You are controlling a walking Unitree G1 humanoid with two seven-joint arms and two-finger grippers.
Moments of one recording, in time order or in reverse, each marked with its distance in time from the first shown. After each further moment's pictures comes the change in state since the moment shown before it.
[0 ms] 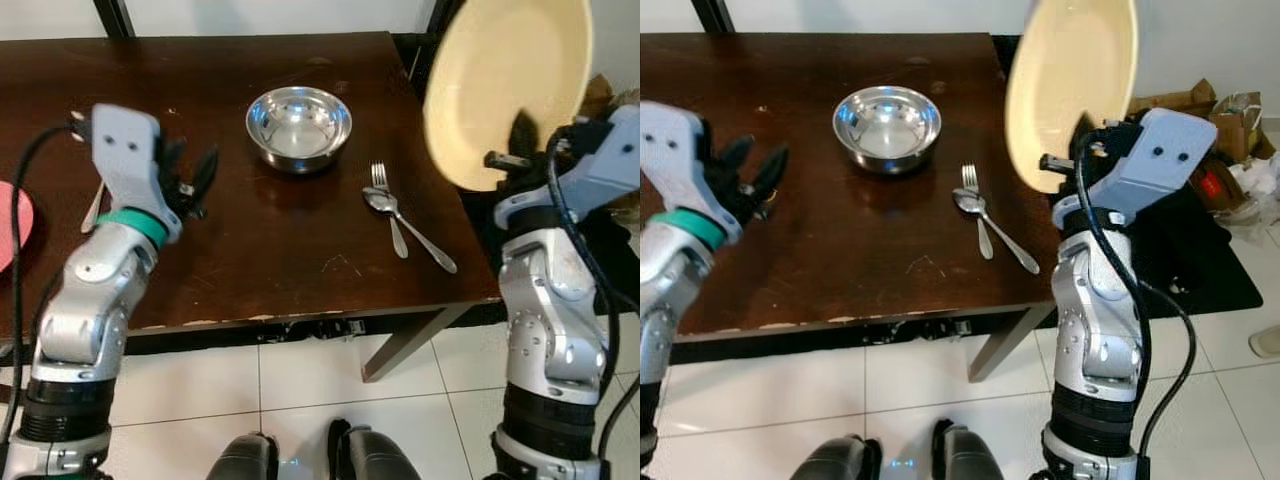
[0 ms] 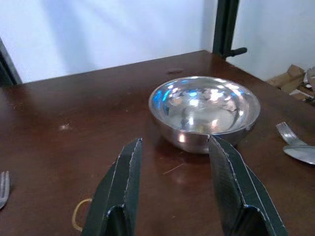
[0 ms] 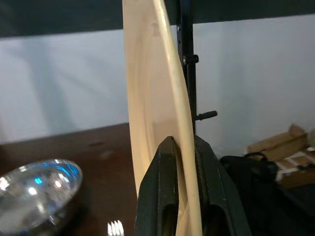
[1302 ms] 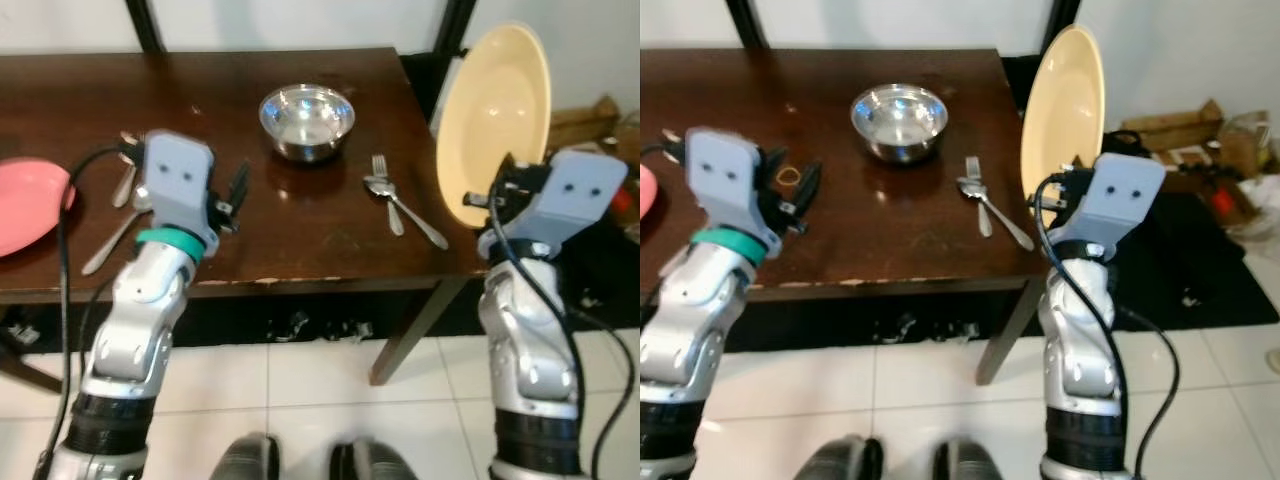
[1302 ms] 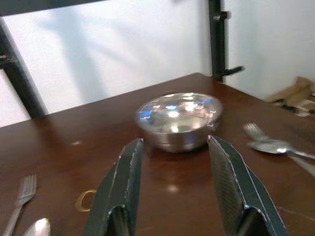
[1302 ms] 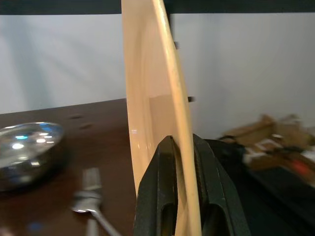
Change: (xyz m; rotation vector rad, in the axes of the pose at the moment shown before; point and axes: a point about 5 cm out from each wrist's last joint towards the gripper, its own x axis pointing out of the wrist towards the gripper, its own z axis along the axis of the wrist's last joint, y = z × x) left arm 0.005 -0.027 -0.003 0.079 -0.086 -0.019; right arm -0.011 -0.007 -0.038 -0.081 0.071 -0.102
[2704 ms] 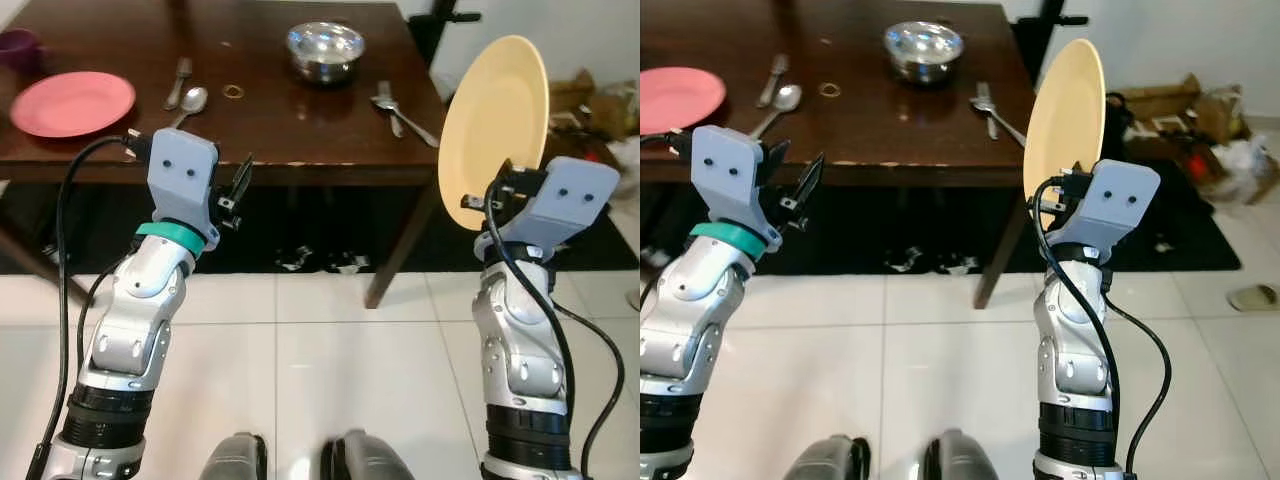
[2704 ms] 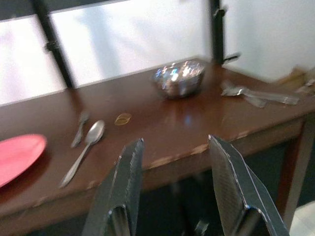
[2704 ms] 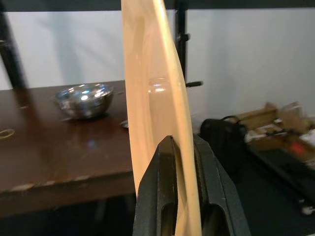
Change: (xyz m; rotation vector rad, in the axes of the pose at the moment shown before) left arm -0.001 0.003 -0.001 0.020 -0.002 0.003; right arm 0.001 0.002 -0.006 0.003 0.006 -0.009
